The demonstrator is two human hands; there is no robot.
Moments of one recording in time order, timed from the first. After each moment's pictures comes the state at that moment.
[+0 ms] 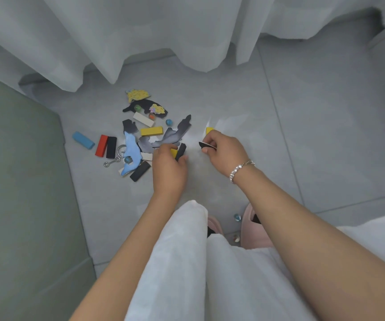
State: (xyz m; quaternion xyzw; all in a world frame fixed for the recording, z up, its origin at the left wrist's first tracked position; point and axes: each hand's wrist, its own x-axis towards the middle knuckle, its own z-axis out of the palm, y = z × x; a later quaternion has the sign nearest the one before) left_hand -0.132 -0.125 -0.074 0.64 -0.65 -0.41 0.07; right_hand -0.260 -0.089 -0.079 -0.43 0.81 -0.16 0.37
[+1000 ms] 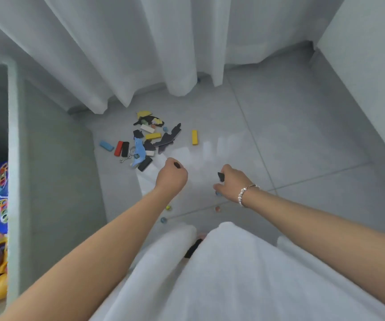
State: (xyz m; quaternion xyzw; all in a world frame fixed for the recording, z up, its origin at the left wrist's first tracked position) left_hand -0.120 -0.042 0.007 0.64 -0.62 -0.45 -0.01; right_hand -0.249 0.057 -0.008 -0.41 0.80 -0.07 0.43
